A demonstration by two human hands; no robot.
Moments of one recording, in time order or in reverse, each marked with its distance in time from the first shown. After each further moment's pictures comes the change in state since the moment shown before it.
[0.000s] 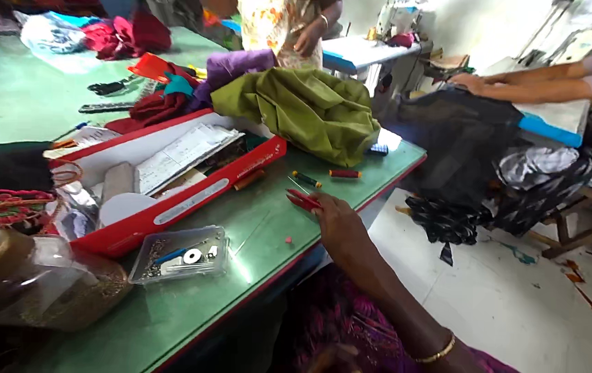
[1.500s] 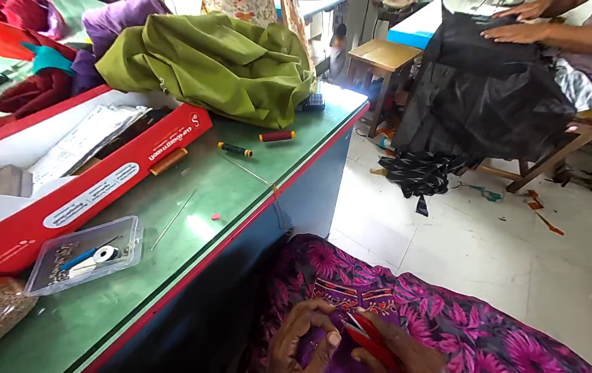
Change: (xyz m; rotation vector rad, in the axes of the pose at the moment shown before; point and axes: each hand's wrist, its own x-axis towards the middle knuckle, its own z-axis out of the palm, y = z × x) left_hand 0.009 0.001 0.029 0.268 -0.070 0.075; right_hand -0.248 0.036 -0.024 0.048 0.176 0.186
